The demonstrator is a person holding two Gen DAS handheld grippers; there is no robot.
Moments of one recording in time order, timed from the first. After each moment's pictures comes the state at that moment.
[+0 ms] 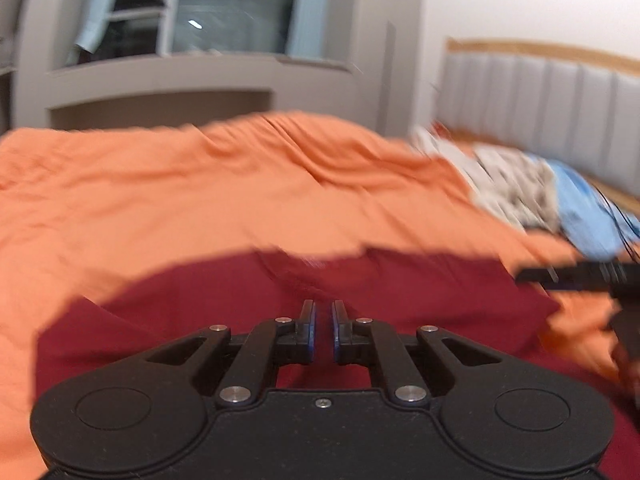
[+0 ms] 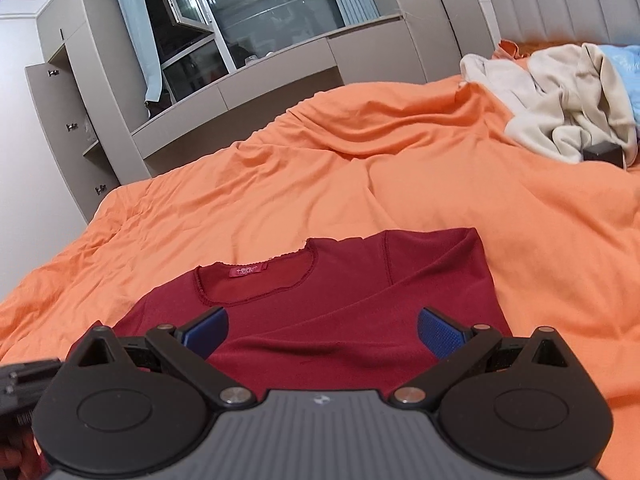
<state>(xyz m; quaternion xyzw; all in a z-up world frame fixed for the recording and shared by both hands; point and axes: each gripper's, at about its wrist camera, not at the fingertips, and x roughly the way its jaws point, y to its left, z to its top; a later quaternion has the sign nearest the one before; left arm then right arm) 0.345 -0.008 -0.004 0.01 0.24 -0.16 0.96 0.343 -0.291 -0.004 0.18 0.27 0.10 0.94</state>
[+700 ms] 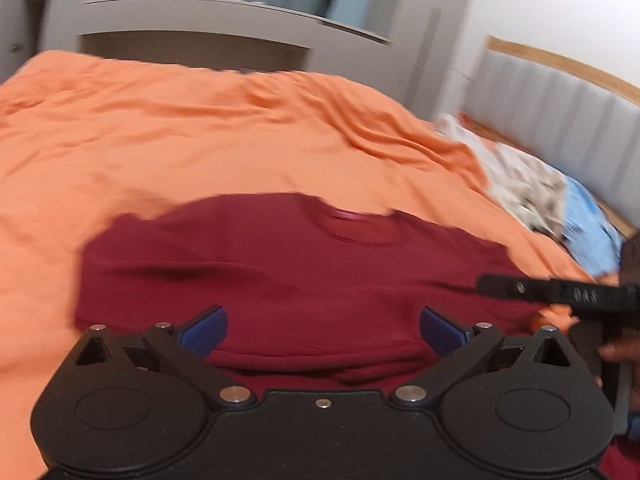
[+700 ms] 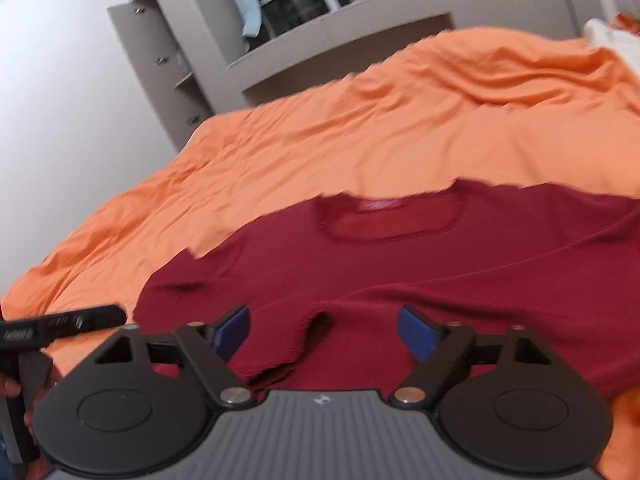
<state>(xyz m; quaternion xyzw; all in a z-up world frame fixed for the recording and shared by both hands) 0.327 0.079 -0.002 -0.09 0.30 -0.11 0.94 0.369 -0.197 -0.016 0.14 0.33 0.27 0.90</state>
